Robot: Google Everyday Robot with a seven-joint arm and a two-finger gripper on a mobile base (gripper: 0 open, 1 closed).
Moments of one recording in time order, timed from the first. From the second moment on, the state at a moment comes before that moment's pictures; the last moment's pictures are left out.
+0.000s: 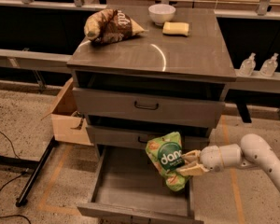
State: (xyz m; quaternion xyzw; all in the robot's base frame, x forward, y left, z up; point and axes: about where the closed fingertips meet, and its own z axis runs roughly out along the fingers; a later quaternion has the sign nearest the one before) arm 0.525 -0.170 0.520 -0.51 0.67 0.40 0.36
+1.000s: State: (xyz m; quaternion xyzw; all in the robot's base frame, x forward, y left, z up) arm 0.550 -0.135 0.669 -0.58 0.55 0.42 0.43
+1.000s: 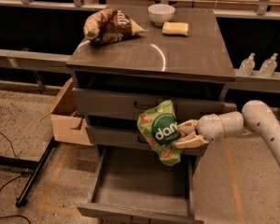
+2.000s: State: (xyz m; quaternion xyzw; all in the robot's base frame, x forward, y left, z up) arm 0.574 -0.124 0.814 -0.58 0.56 0.38 0.45
